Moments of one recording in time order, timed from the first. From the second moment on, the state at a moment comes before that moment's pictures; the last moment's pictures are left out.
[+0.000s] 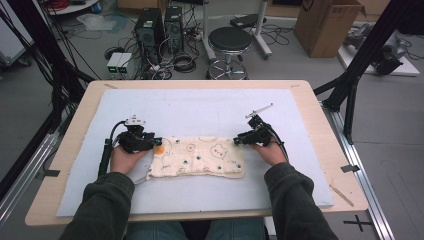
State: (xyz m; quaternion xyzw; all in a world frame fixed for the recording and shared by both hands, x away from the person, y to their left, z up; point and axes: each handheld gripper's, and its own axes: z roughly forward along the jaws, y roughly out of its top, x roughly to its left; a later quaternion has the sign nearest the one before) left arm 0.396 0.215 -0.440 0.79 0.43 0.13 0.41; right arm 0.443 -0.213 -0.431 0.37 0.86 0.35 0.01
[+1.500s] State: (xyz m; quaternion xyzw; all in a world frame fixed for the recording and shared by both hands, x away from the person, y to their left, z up) left arm 0.399 0.213 -0.421 0.79 0.41 0.17 0.43; right arm 0.449 -0.222 -0.410 0.34 0.86 0.39 0.02
